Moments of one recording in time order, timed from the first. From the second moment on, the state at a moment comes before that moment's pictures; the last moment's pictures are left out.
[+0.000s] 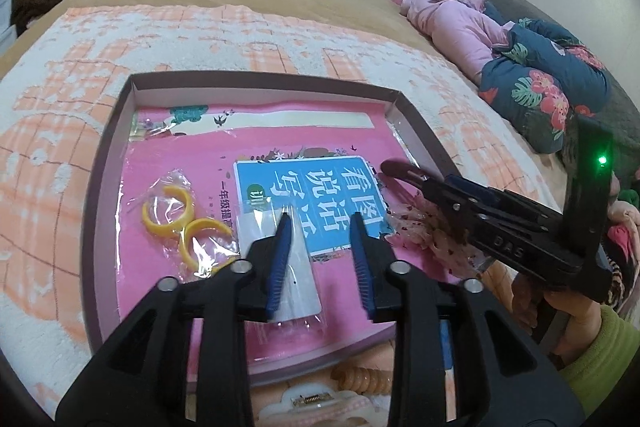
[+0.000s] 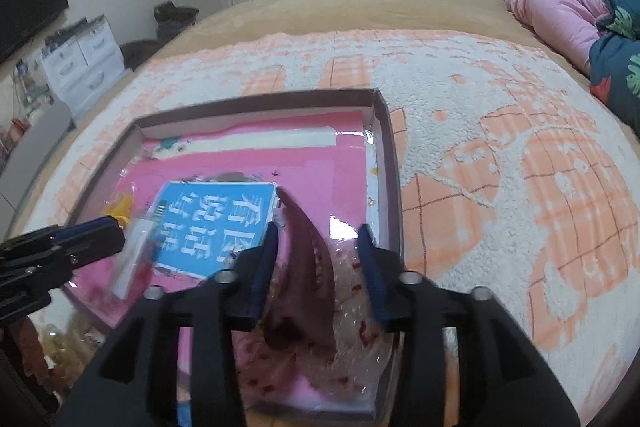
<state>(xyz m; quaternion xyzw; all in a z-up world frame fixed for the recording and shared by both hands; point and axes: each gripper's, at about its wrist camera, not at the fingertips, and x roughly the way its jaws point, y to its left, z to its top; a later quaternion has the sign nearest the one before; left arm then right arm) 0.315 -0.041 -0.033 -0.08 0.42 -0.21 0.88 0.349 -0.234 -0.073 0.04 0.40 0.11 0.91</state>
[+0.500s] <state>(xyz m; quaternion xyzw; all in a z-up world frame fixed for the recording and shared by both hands) 0.267 -0.025 0.003 -0.09 0.37 -0.18 0.90 0.281 -0.252 -0.025 0.05 0.32 0.09 0.94</state>
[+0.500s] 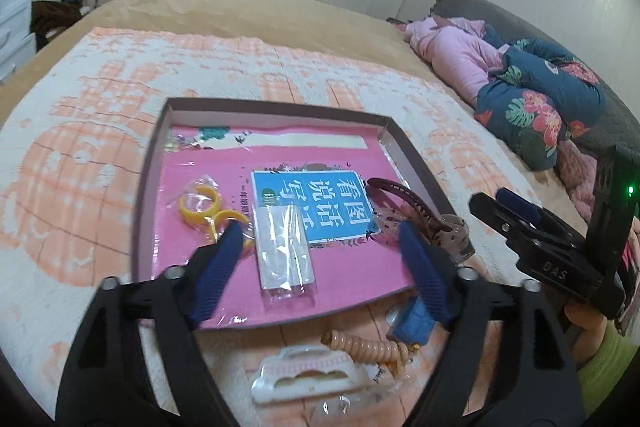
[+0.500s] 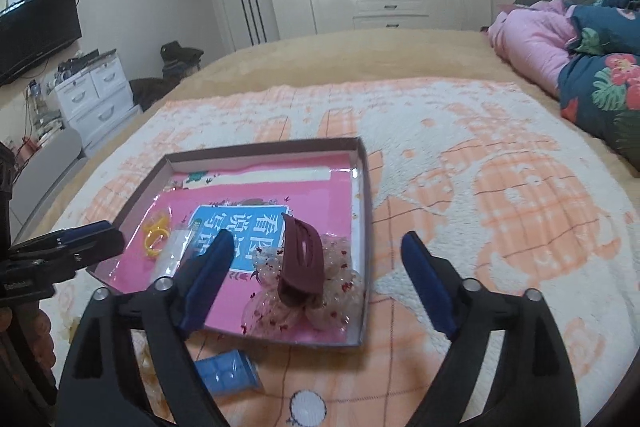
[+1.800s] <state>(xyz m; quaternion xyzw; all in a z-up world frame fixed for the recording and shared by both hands) 0.156 -0.005 0.051 -0.07 0.29 -0.15 0.94 0.148 -0.256 0.019 0.02 0.22 0.11 0.97</state>
